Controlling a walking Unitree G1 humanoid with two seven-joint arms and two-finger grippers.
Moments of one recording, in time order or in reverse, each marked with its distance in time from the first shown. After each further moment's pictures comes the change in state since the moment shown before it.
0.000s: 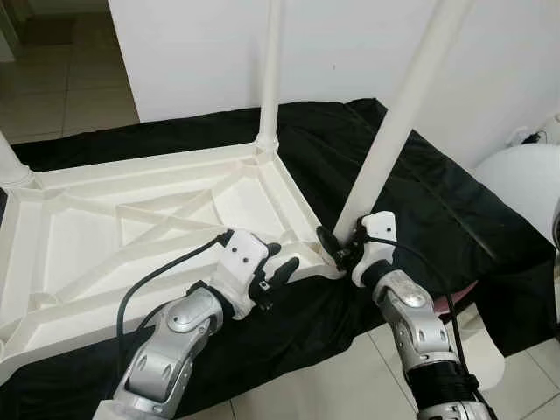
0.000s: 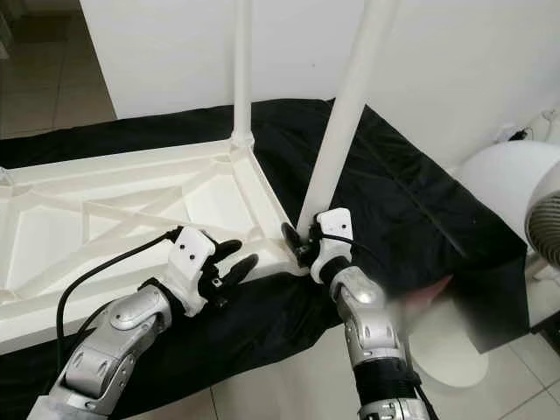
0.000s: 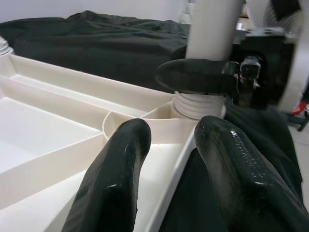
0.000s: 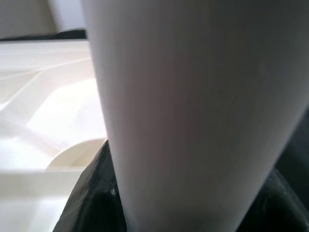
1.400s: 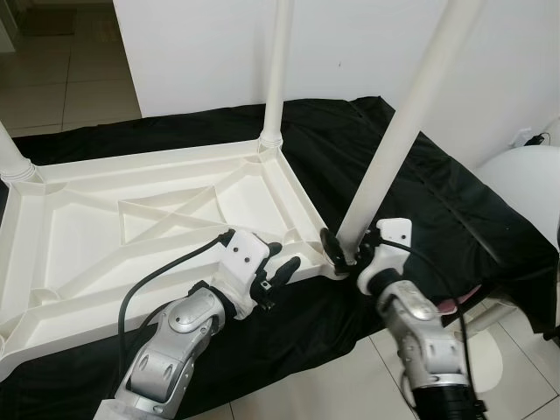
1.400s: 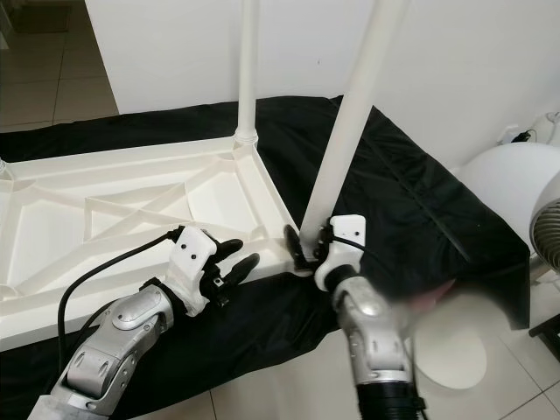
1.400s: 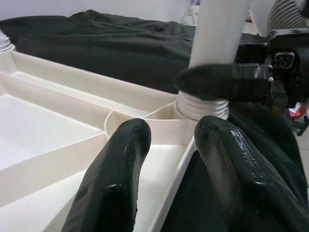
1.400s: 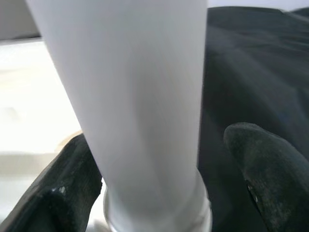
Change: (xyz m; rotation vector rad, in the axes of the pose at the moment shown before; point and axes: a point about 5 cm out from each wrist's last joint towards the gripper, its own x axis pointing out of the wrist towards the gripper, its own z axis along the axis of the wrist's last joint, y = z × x) left arm 0.002 -0.002 0.001 -0.009 -0.007 -0.015; right arm -0.015 -0.027 0.007 -0.002 0.023 0.132
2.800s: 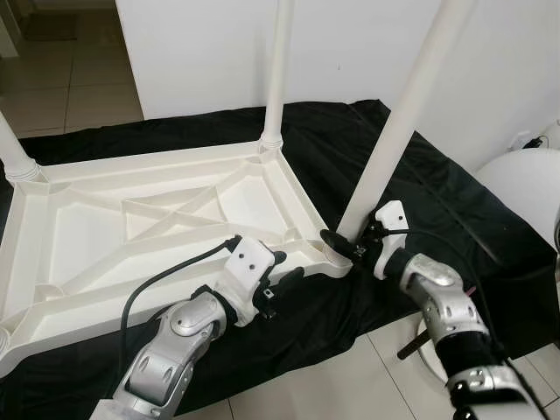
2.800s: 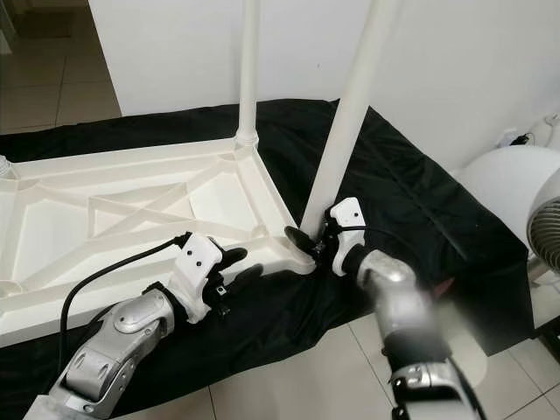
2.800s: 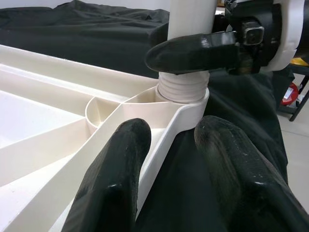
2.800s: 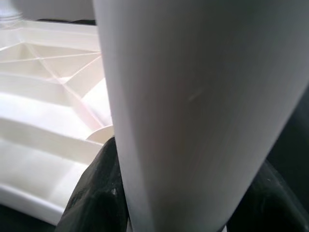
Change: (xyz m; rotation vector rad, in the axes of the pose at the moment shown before) left arm -0.001 -0.006 -0.006 0.012 0.047 -0.045; right arm 0.024 -0.012 0.002 -0.093 0.026 0.193
